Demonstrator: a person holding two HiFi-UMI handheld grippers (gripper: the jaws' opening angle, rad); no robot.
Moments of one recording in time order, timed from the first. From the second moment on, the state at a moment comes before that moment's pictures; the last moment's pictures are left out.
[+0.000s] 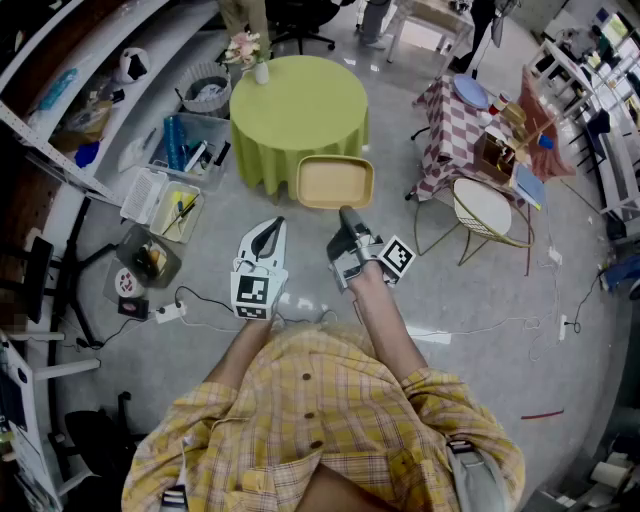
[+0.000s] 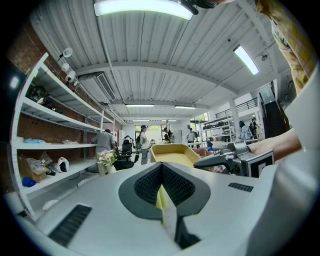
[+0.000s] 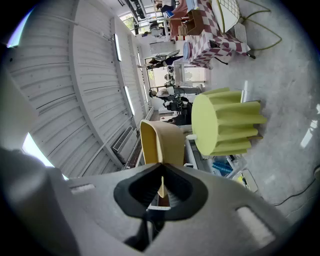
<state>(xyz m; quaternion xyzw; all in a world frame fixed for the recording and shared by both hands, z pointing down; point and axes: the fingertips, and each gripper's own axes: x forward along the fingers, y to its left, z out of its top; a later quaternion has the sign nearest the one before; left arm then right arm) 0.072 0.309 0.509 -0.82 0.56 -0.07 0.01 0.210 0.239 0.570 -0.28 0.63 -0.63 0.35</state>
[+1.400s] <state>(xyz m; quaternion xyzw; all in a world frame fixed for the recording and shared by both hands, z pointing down) 0.123 0.311 0.517 -0.80 0.60 -0.09 0.01 0.236 0.230 0.578 -0.25 0.66 -0.64 0.30</state>
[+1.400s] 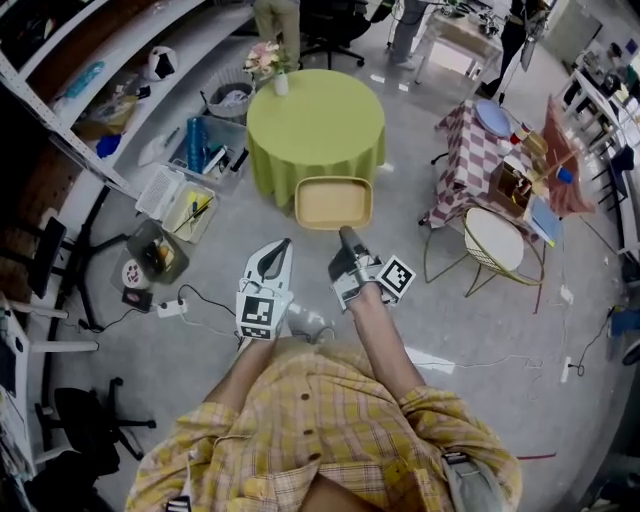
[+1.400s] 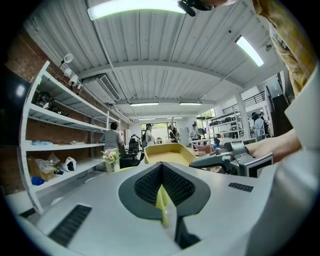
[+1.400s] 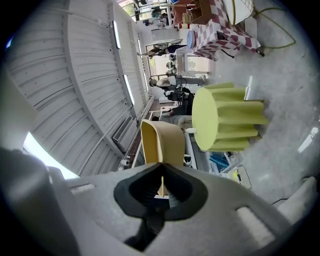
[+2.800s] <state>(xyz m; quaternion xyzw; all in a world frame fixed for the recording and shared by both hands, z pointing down) 0.007 0.116 0.543 -0.83 0.55 -0.08 -0.01 0.137 0.058 0.592 -0.31 0.64 -0.62 0.33</state>
